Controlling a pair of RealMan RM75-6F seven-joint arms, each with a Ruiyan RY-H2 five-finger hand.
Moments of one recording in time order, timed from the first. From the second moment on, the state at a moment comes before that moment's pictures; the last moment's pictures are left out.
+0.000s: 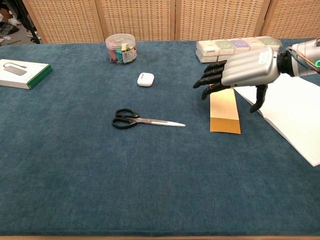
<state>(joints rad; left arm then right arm) -0.15 -1.24 -0.12 -1.51 1.29 1.38 0.17 1.03 -1.64 -0.23 -0.47 -2.10 1.07 0.51</state>
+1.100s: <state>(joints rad) -0.16 -1.25 -0.11 -1.50 1.26 1.35 0.18 0.99 -1.78 -0.31 -0.26 -2.00 1.09 0.61</state>
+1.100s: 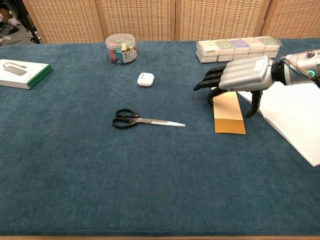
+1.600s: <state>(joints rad) -0.17 -1.25 -0.11 -1.51 1.26 1.34 0.18 0.96 -1.81 -0.31 -0.24 -1.96 1.13 0.62</state>
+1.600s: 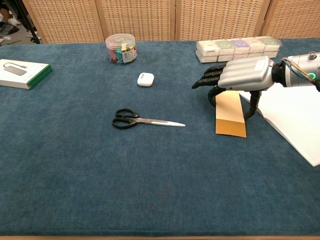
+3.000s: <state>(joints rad) -0.16 -1.21 -0.09 -1.55 1.31 1.35 0.13 0.74 -1.28 -0.14 -0.69 -1.64 1.09 0.27</state>
